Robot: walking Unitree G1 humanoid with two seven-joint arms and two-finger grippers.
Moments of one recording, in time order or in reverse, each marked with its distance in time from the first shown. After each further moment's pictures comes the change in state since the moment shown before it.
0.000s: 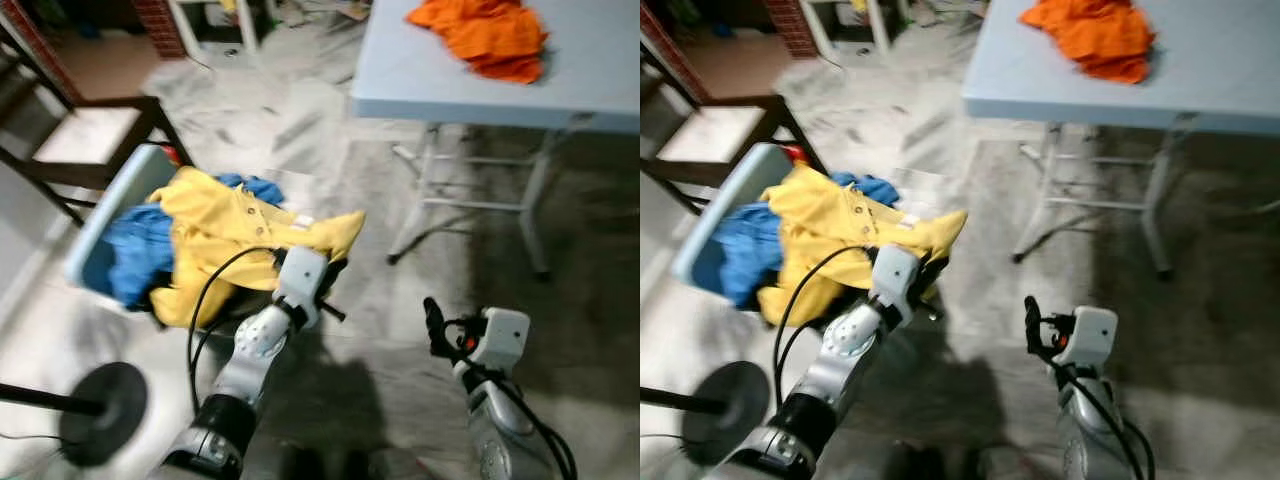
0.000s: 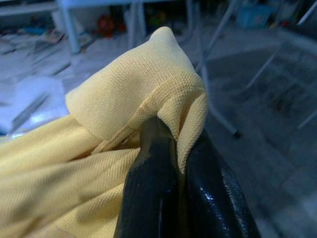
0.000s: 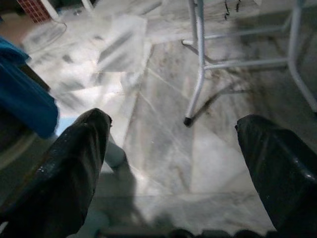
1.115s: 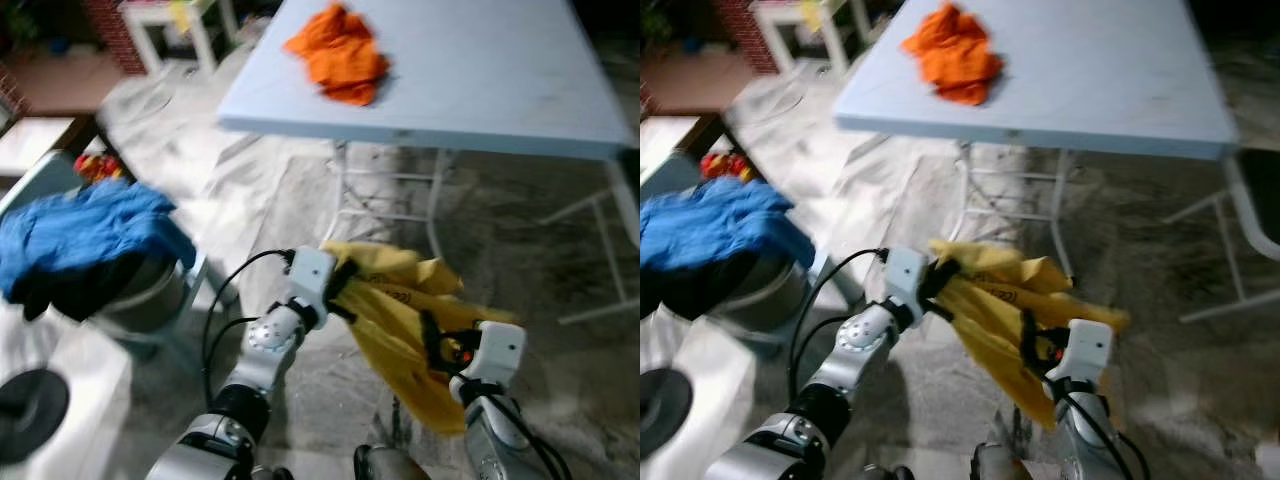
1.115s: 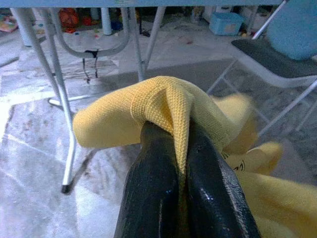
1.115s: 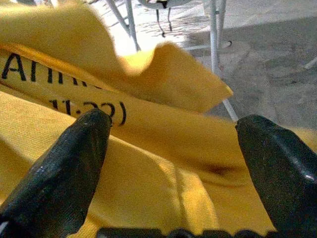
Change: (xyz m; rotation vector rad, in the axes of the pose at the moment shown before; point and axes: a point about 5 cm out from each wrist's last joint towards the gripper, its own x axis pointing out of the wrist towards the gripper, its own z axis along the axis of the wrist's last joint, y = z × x) left arm 0.007 -0.010 -0.015 -0.150 0.073 0.005; right arm -0.014 -0.005 -0.007 -0.030 0.029 -0.030
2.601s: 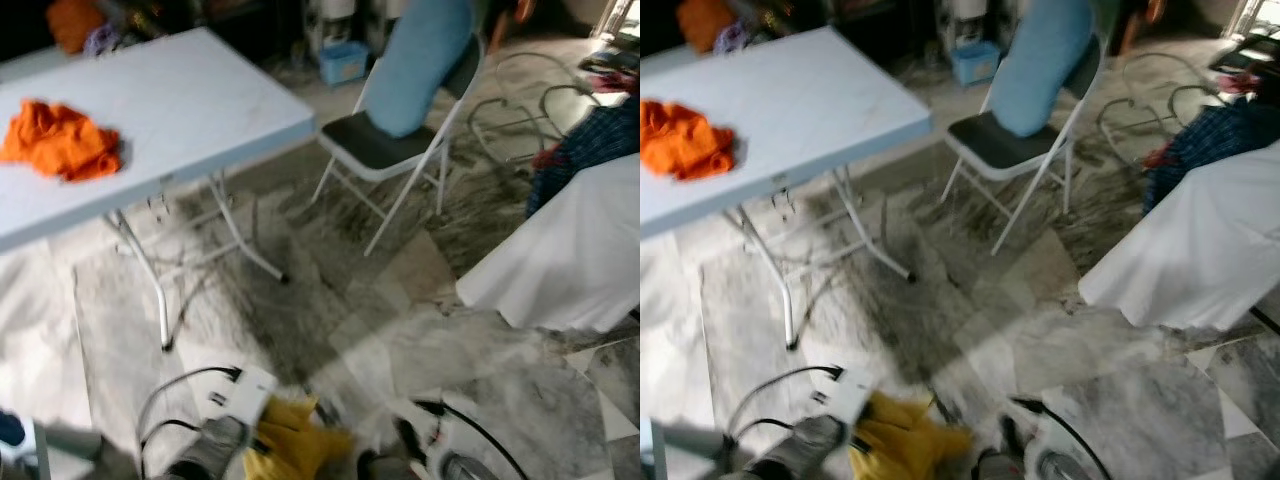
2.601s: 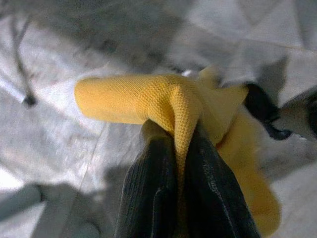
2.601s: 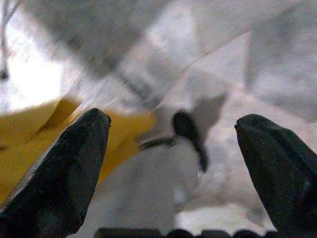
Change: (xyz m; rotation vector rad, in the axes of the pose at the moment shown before) left arm -0.127 0.024 -0.145 0.138 0.885 0.209; right arm -0.032 -0.028 -0.120 0.126 0.686 -0.084
